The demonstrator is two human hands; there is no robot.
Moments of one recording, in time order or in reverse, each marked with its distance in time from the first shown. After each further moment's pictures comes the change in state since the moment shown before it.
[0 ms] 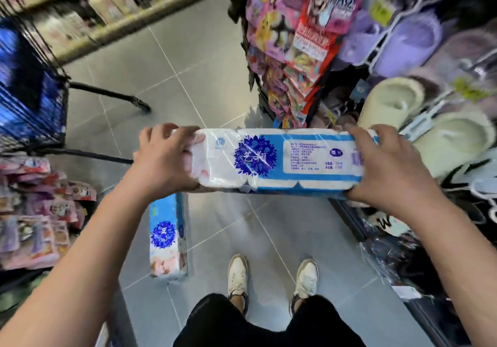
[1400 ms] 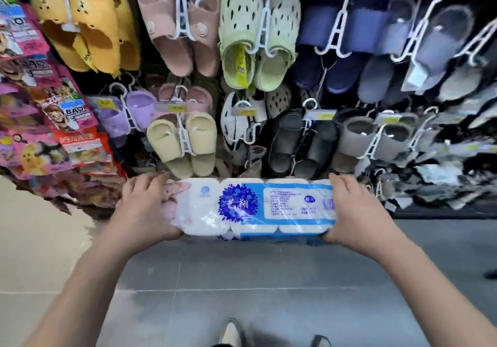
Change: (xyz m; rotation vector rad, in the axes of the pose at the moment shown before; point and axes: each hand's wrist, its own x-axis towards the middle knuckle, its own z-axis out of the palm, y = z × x) left_hand -0.071 0.173 -0.019 0.138 -0.197 0.991; right_hand -0.381 -0.025 -0.001 0.066 0.107 0.956
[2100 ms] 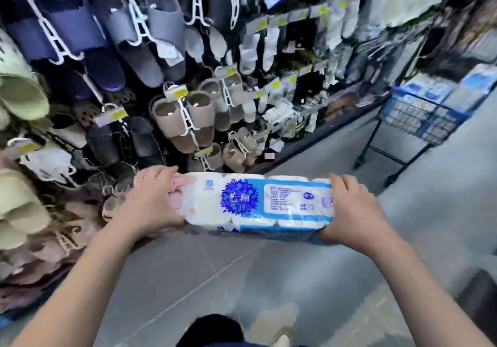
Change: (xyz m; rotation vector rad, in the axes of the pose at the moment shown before) left_hand -0.073 0.422 0.110 0.129 -0.130 0.652; right_hand -0.291 0.338 0.088 0.239 0.050 0.594
